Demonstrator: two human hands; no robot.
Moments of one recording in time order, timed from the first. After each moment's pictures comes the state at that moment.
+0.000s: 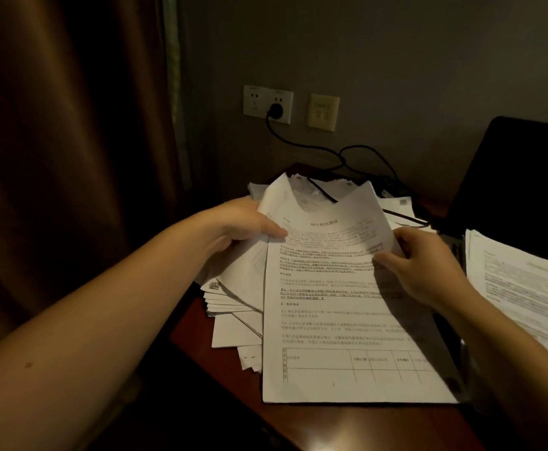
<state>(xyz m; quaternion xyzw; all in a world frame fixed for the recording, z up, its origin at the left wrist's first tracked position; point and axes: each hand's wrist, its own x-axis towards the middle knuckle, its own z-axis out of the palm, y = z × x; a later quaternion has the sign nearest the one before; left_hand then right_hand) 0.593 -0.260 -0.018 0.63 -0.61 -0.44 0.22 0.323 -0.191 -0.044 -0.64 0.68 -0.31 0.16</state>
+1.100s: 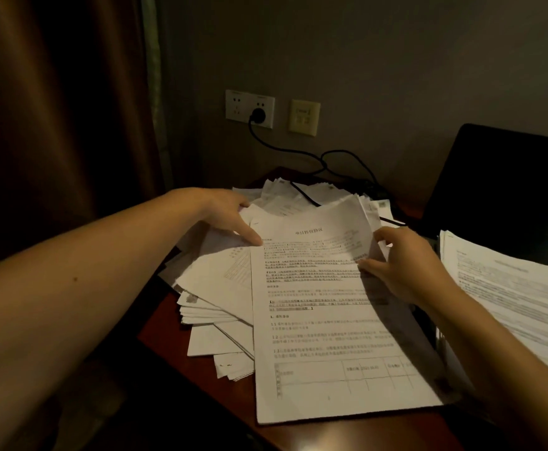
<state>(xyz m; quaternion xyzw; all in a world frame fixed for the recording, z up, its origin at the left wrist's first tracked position) 0.607 -0.316 -0.010 0.62 -0.76 -0.19 -0.02 0.321 -0.191 -0.036 -0.65 0.72 -0.23 0.06</state>
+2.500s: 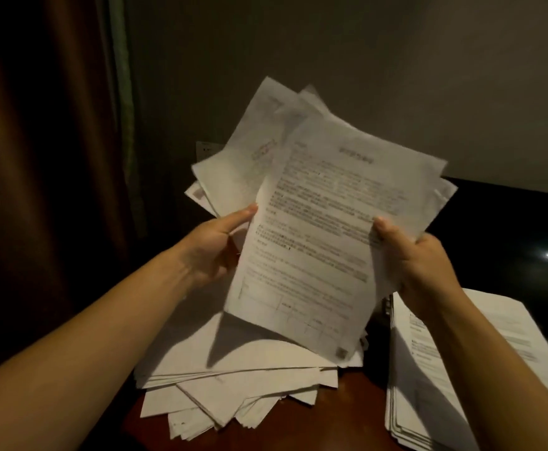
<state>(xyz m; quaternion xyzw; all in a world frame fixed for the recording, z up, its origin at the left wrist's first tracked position) 0.547 -0.246 0.024 0.36 -0.45 -0.69 0.43 0.278 -0.182 0.021 -0.46 0.47 -0.67 0.33</state>
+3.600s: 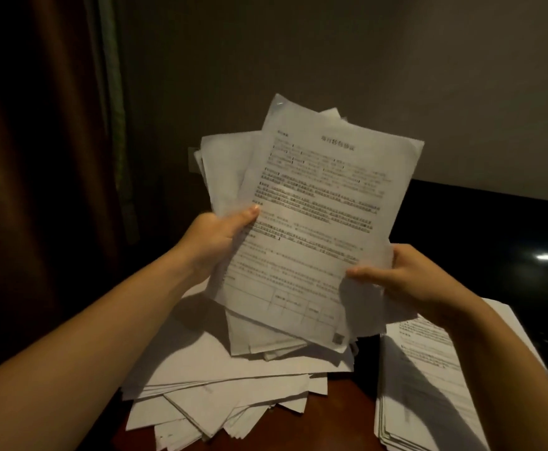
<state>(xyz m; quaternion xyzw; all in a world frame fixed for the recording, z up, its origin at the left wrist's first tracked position) 0.529 -0.237 0.040 0.42 -0.54 -0.52 0.52 0.252 -0.171 0.028 -0.64 0.53 -0.43 0.35</state>
